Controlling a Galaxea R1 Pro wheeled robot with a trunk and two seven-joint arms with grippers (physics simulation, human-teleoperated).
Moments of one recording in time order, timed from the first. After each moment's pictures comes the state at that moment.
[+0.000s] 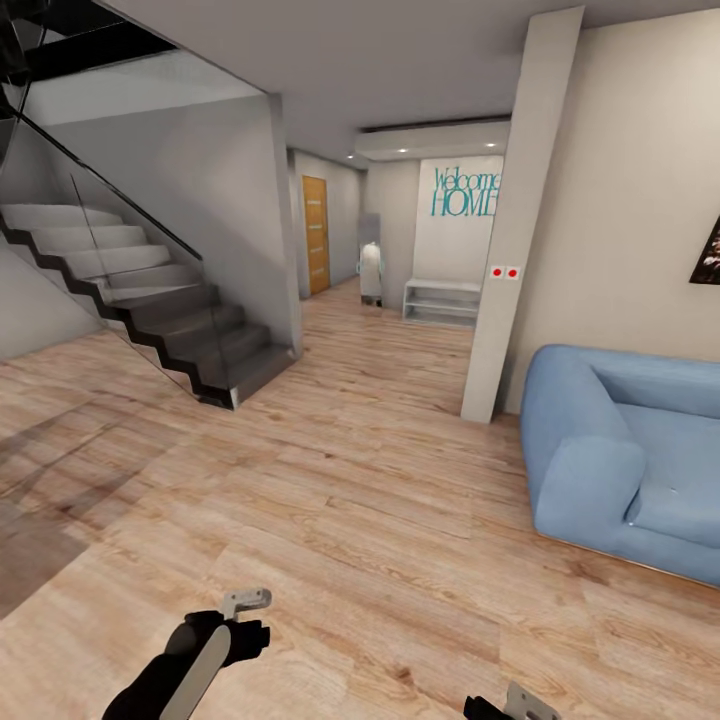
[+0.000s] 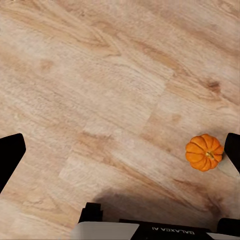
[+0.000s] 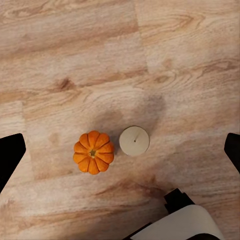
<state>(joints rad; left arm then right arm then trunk) -0.31 0.09 -0.28 -1.04 0.58 0.74 0.42 -0.20 -0.06 0.42 -0.77 -0.90 0.09 -0.59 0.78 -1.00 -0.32</state>
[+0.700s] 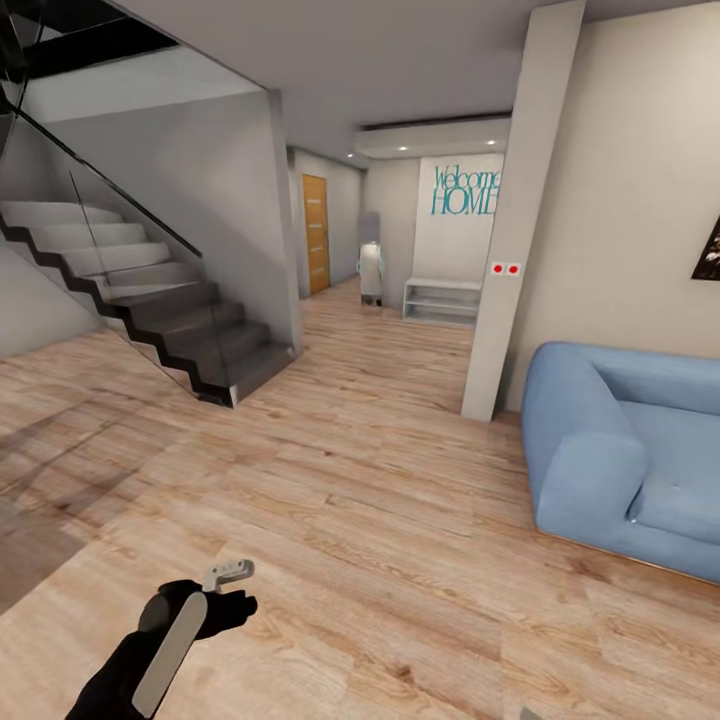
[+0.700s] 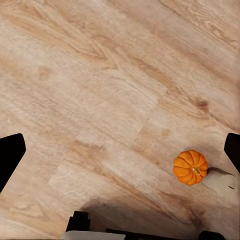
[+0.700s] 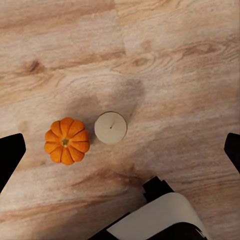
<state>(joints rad) -0.31 0.09 -0.12 -1.21 0.59 0.90 0.42 -0.20 -0.06 0.42 -0.67 -0.89 0.08 -0.59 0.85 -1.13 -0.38</state>
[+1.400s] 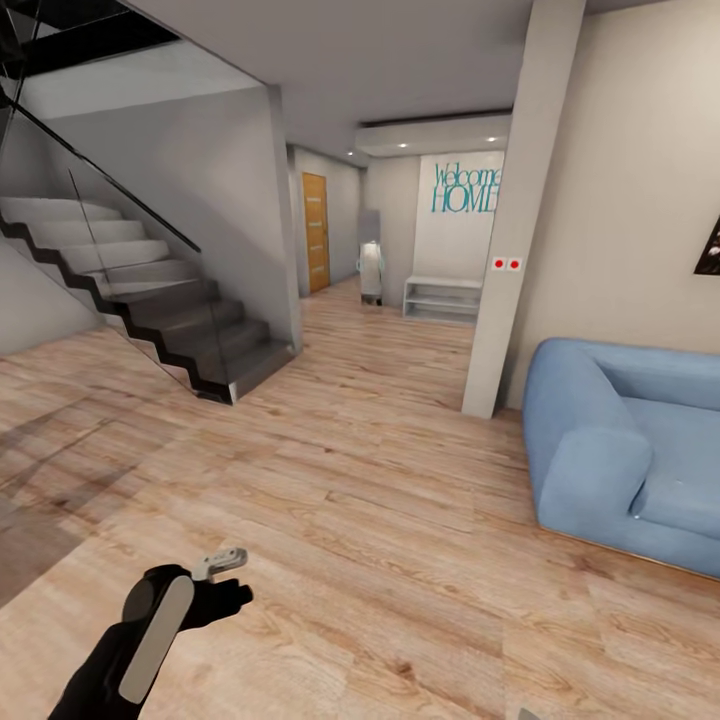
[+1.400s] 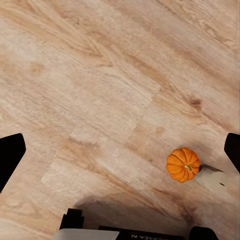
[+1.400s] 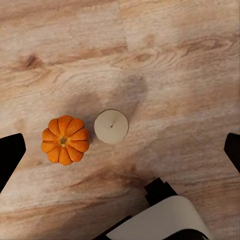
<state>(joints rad) -0.31 0.08 -0.03 -1.31 0.59 1.04 0.42 -0.20 -0.05 0.42 -0.66 -0.89 0.09 -0.59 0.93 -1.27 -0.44</state>
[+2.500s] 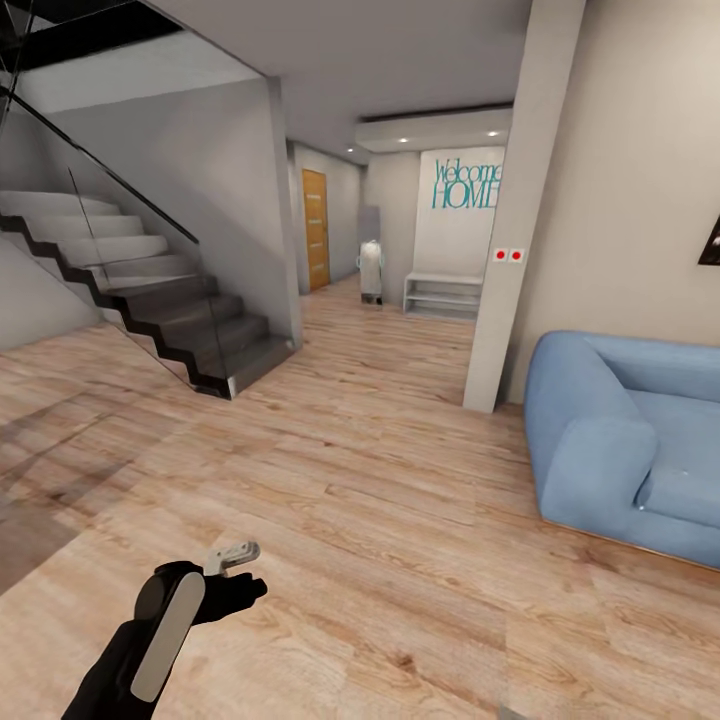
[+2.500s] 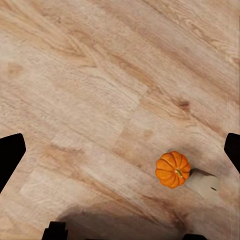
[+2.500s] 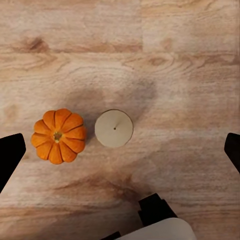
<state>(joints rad) -0.31 0.03 -0.03 -1.35 0.59 1.04 0.42 -0.22 0.00 0.42 -0.58 -0.72 0.09 -0.53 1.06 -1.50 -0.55</state>
